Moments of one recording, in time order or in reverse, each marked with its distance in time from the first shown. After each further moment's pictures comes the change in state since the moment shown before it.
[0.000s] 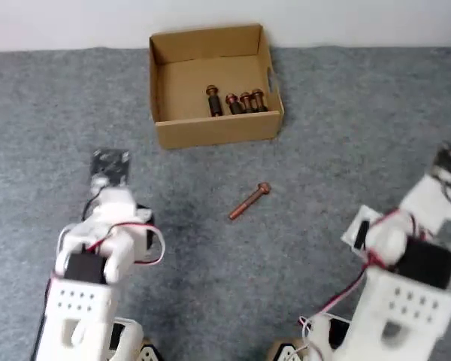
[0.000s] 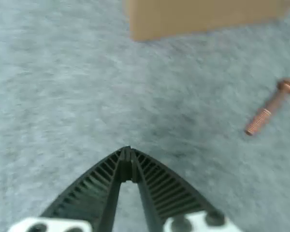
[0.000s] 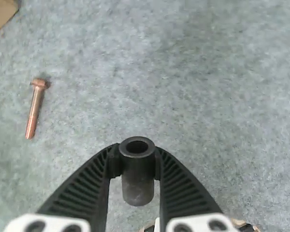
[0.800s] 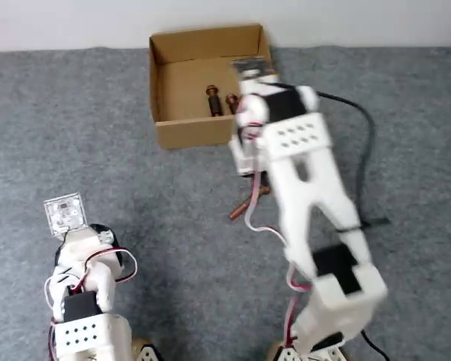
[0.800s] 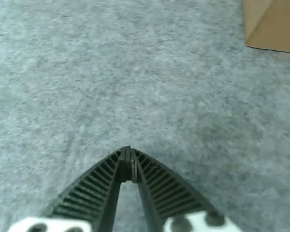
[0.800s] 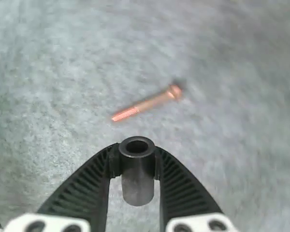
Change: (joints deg) left arm -22.4 -26.8 36.2 -20.0 -0.2; right arm -35.9 61.7 -48.6 1.4 9.9
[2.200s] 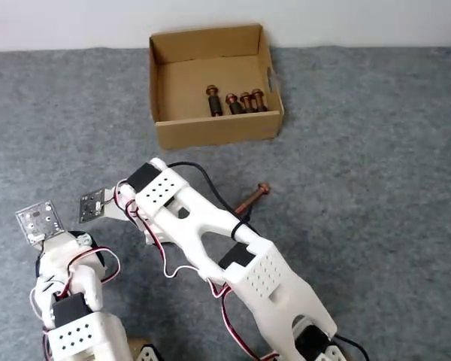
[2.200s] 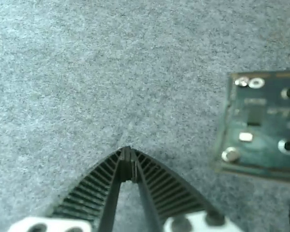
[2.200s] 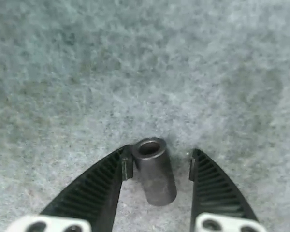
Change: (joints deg) left arm -11.1 0.0 -0.4 0.0 0.0; right arm -32.4 40.1 -13.0 -14.9 53.0
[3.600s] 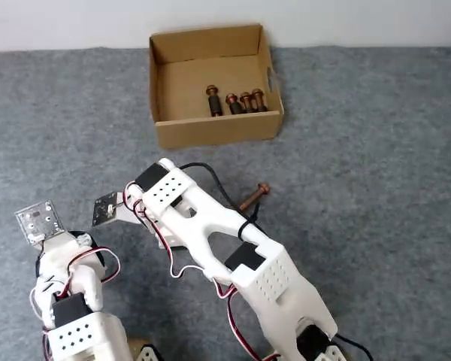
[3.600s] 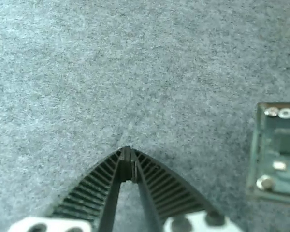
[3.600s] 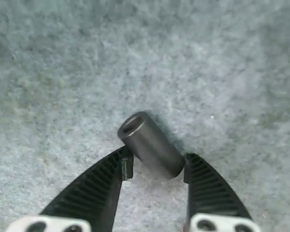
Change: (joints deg) left arm 0.0 0.0 0.0 0.0 0.0; right arm 0.5 -6.1 9.1 2.5 -0.4
